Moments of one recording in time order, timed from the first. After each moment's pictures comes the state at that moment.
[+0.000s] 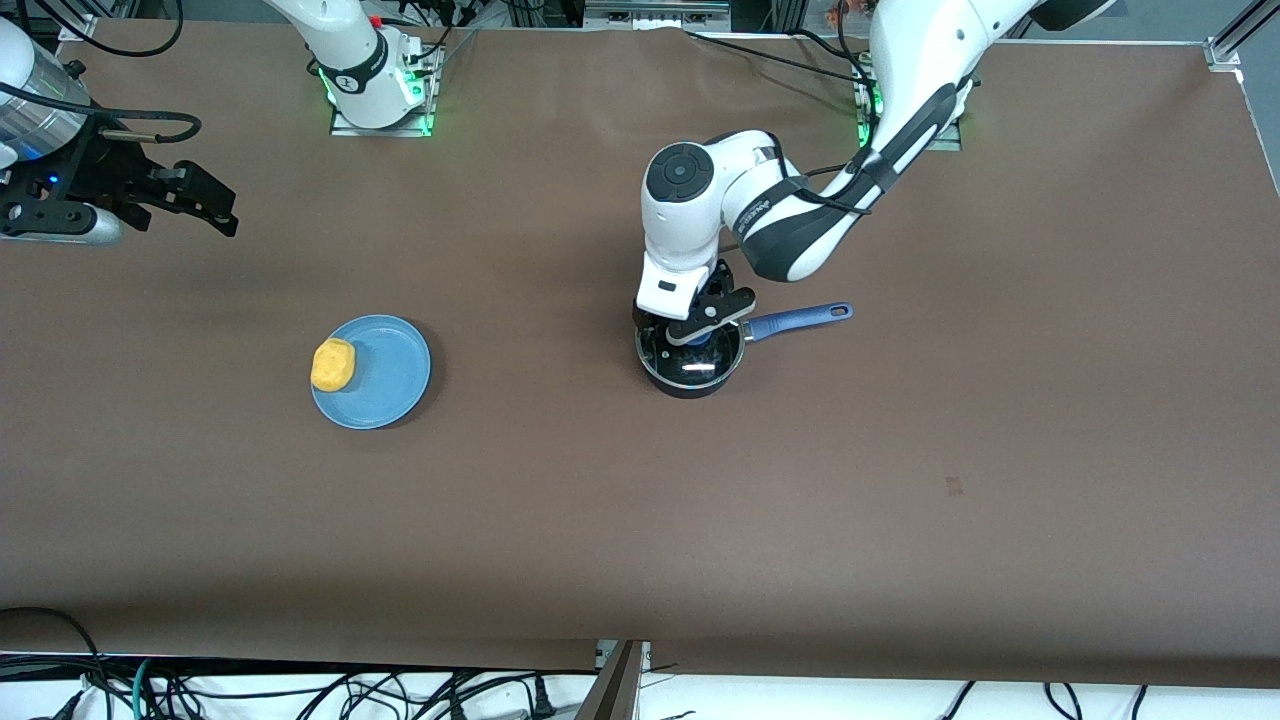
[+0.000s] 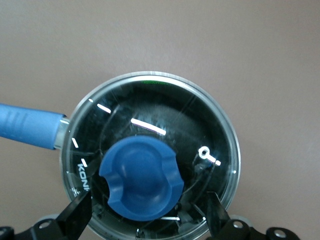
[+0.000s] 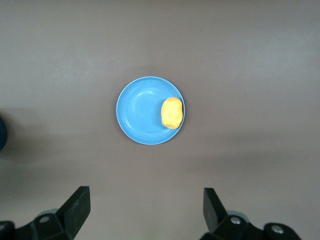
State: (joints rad) left arm -0.21 0.65 -0.66 -1.67 0.53 2.14 -1.55; right arm 0.09 -0.04 0.02 -1.64 -0.01 1.59 0.17
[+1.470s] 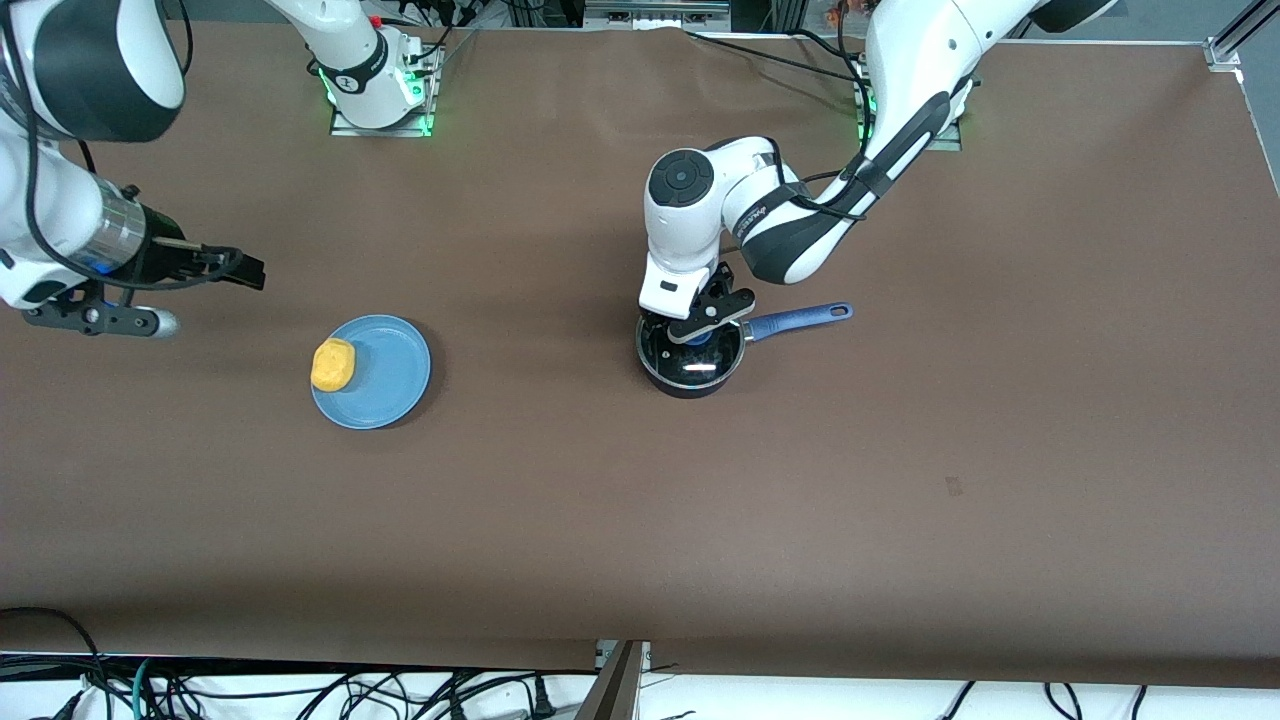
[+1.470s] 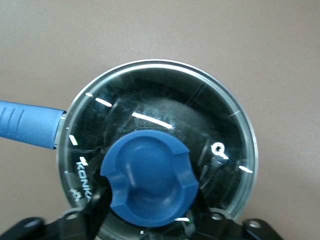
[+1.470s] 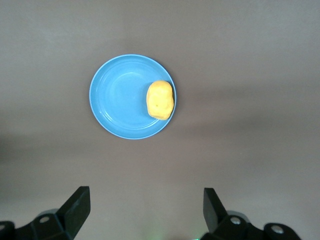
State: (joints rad) left arm -0.21 0.65 -0.66 -1.70 0.53 2.16 -1.54; right arm 0.05 0.13 0.02 -1.69 -0.02 1.64 0.17
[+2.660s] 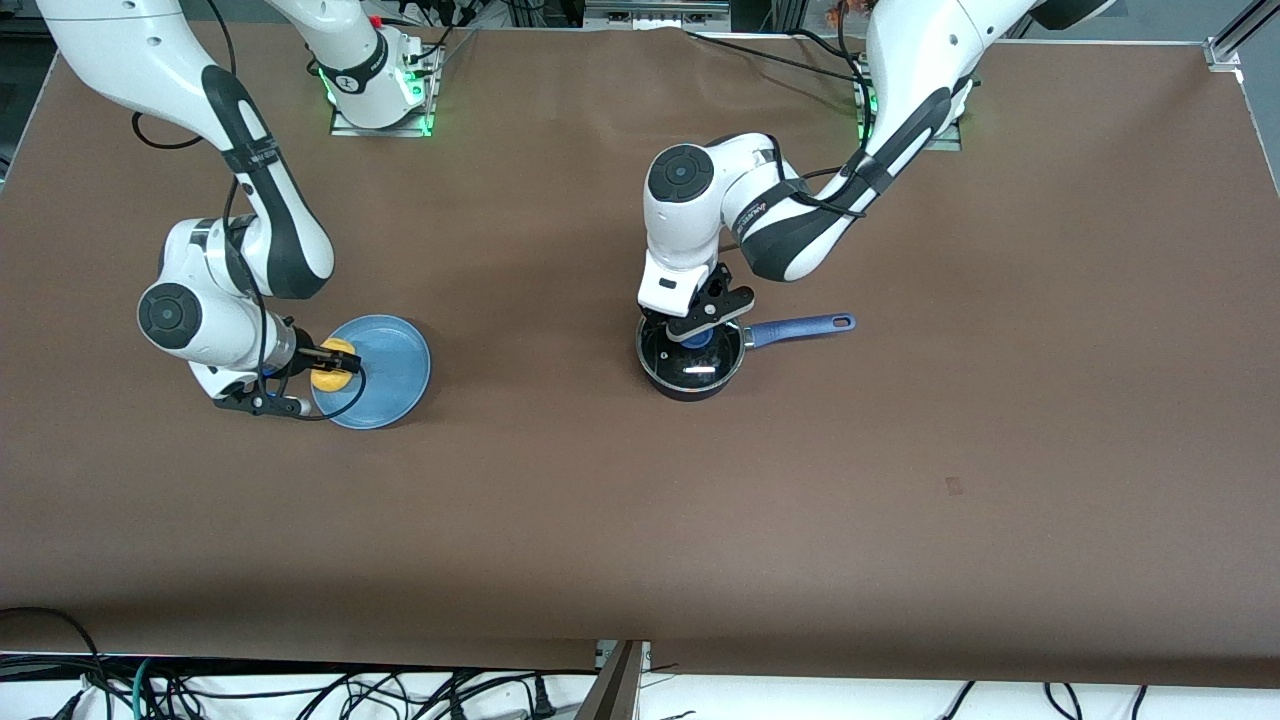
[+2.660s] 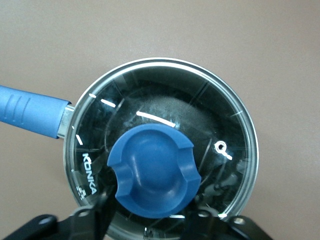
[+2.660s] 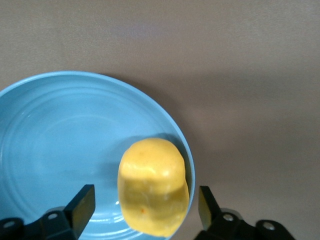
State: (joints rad) left arm -0.21 0.65 -0.66 -1.70 0.53 2.16 -1.54; right arm 0.04 0.46 0.00 -2.01 -0.02 2.33 0.17
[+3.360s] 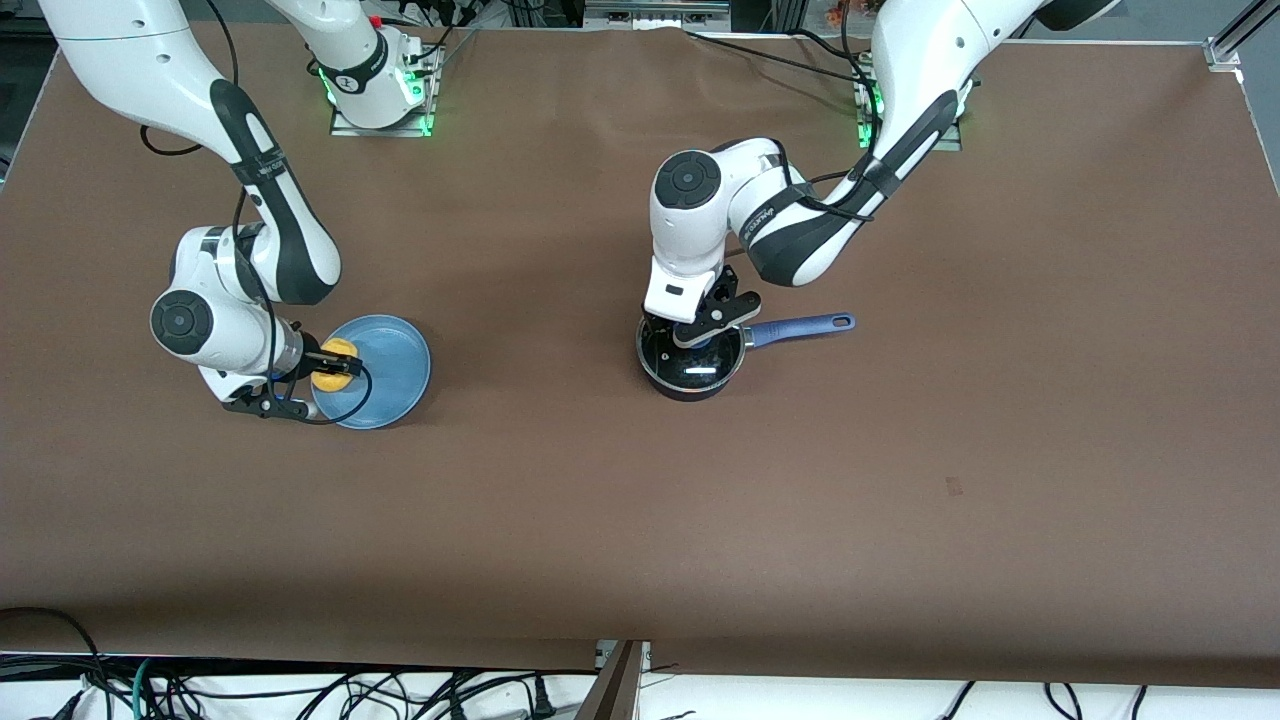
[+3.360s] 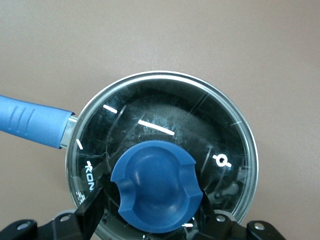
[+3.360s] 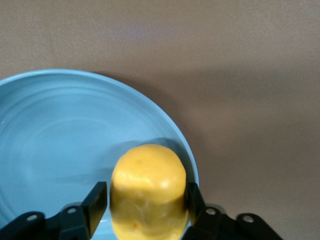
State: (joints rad) left arm -0.19 0.65 -0.65 -1.69 0.53 2.16 -1.54; right arm 0.04 0.48 0.00 -2.01 -0.02 2.34 0.17
